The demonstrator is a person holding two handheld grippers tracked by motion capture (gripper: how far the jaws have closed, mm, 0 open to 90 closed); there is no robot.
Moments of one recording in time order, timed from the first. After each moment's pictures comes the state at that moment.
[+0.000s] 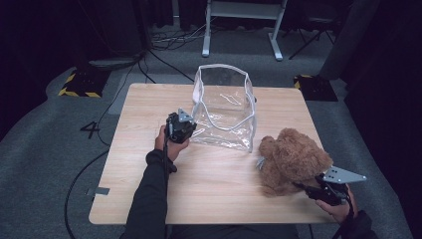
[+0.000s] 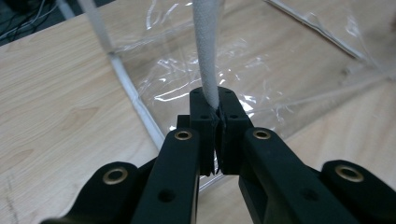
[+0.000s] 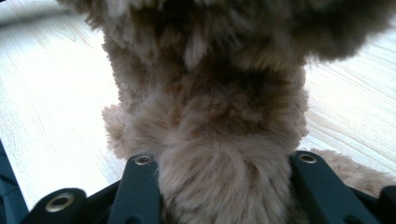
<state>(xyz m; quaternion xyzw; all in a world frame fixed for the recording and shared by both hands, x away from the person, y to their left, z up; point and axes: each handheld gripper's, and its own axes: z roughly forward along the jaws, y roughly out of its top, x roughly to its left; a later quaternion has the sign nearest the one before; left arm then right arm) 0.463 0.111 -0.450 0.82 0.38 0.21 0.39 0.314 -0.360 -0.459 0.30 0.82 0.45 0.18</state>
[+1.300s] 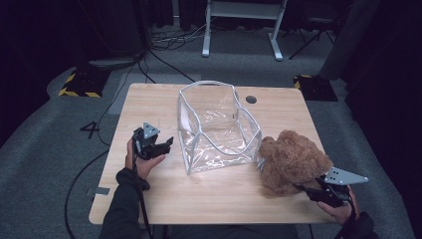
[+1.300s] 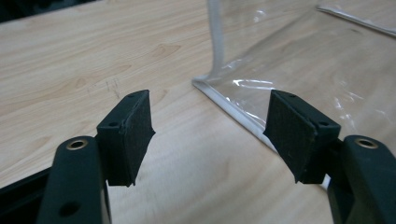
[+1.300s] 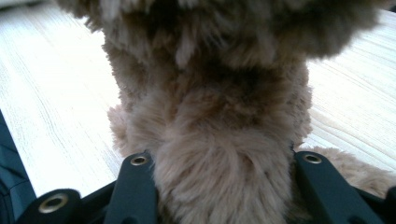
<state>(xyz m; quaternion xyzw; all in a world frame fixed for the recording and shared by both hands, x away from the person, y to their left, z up) 0.432 0.195 -0.466 0.74 0.48 0.24 0.39 0.310 -0.361 -0.457 0.30 0.82 0.45 0.18</state>
